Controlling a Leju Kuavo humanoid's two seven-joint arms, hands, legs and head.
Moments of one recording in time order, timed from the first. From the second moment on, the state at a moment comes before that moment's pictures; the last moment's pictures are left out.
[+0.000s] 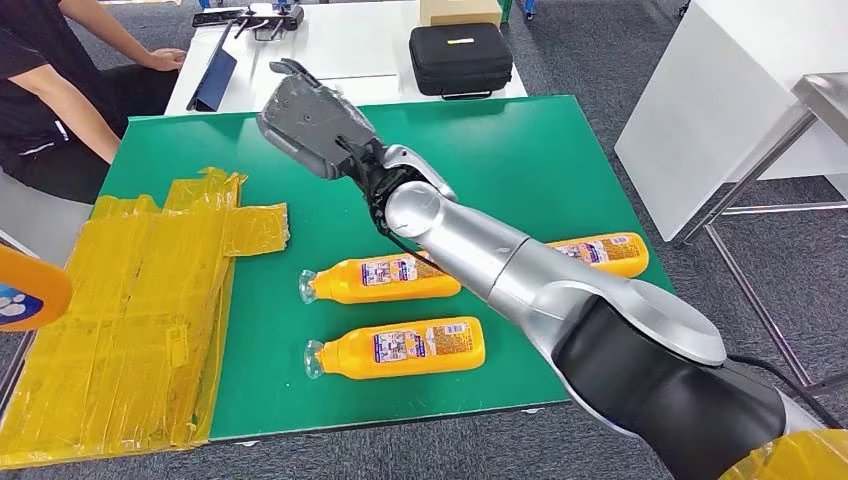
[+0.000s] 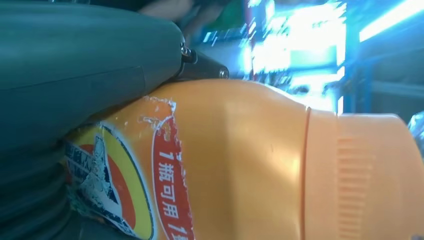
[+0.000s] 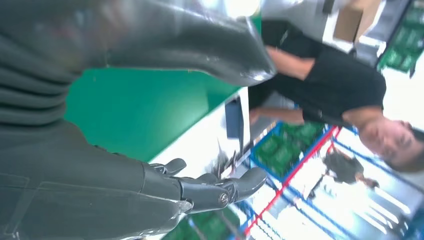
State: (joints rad) left arm -0.02 0.99 -0.16 -2.04 0.85 0.61 -0.39; right arm -1.15 0.12 1.15 -0.81 -0.37 -0.37 -0.13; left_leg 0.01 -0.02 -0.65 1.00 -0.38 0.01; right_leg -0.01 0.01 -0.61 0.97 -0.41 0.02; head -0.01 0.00
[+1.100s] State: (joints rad) left arm -0.27 0.36 -0.34 -0.93 -0.93 0.70 -0.52; right arm -0.41 -0.26 0.31 -1.49 0.15 -0.14 -0.19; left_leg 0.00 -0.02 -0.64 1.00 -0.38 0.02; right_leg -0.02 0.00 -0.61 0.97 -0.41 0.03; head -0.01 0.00
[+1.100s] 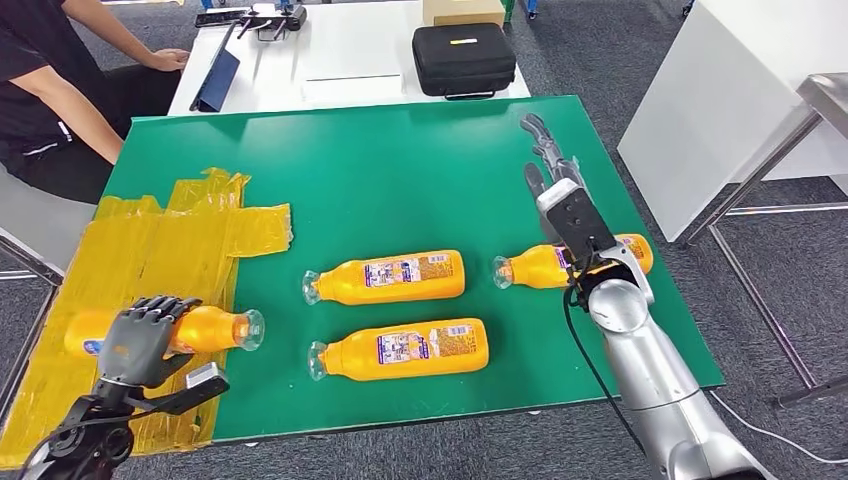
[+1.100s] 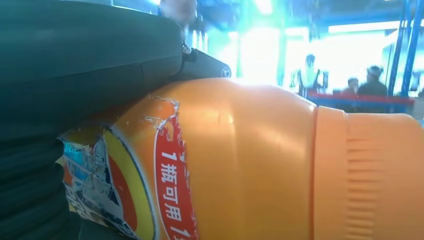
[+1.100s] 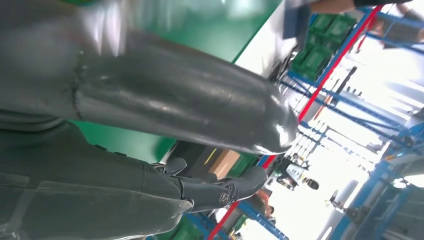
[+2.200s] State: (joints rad) left arm -0.54 0.51 -0.97 -0.75 -0.52 0.70 -0.33; right arm -0.40 -0.26 0.44 -1.41 0.29 -0.19 -0.13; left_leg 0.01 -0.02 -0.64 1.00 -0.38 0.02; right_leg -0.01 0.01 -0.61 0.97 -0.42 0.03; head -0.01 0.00
